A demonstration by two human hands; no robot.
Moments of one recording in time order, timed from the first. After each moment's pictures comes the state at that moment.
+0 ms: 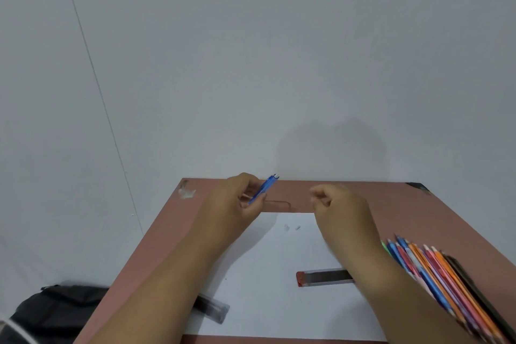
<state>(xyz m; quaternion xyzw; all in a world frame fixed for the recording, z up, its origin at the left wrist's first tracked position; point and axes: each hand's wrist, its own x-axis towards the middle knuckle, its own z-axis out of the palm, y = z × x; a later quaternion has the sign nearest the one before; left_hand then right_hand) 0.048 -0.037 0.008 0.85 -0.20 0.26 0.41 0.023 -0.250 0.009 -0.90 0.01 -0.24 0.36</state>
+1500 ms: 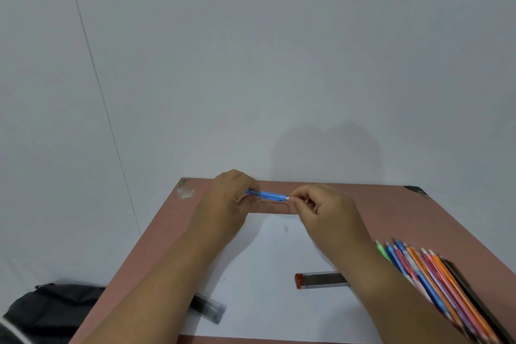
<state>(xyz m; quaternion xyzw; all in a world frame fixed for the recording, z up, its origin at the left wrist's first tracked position) 0.060 -0.028 0.002 0.86 -0.23 0.32 0.32 0.017 -0.238 0.016 -0.88 -0.13 -0.26 0.37</state>
